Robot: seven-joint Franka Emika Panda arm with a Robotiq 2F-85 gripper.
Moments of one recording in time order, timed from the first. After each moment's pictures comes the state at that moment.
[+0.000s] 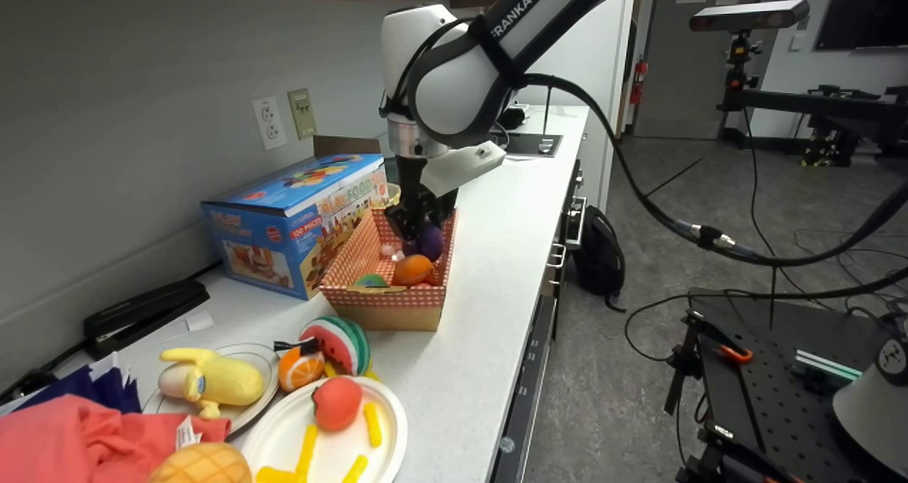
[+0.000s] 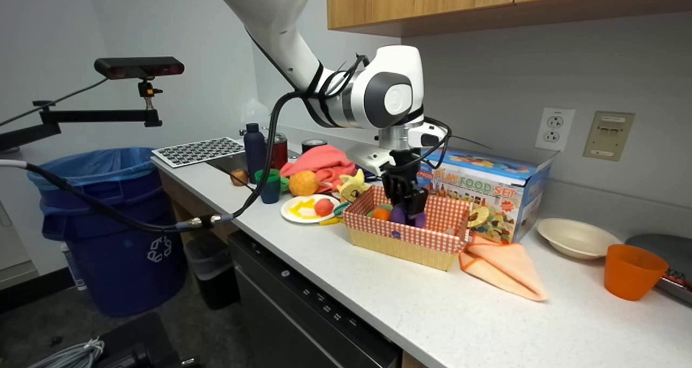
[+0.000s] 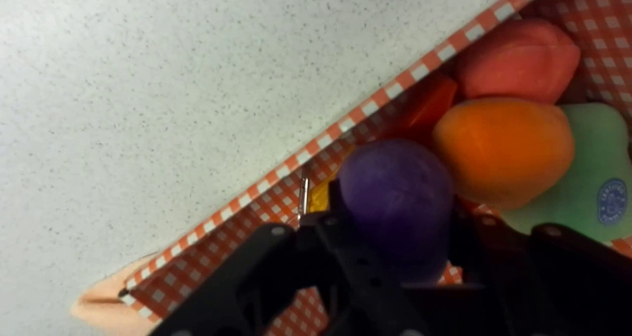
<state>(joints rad) 0.03 0.40 -0.04 -1.89 -0.09 2.38 0.39</state>
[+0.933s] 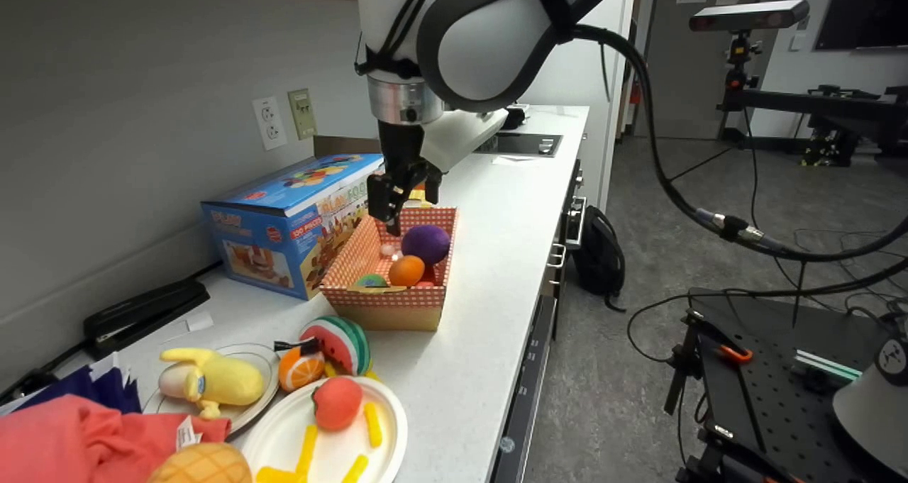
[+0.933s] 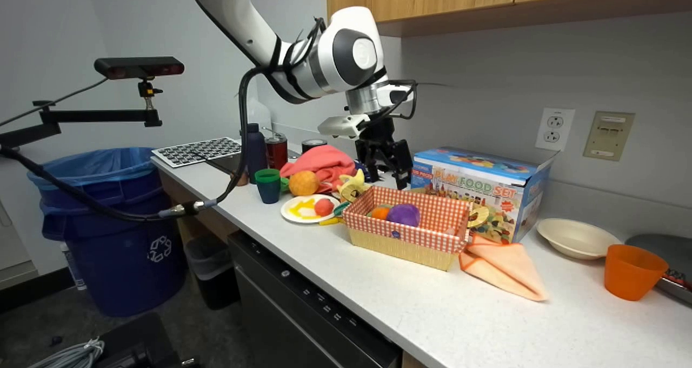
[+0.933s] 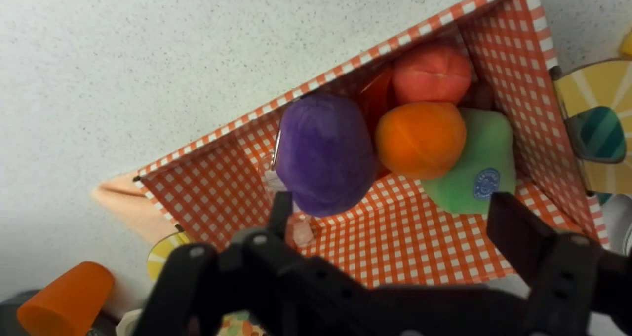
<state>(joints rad) 0.13 0.24 -0.05 -1.95 -0.28 2.34 0.44</state>
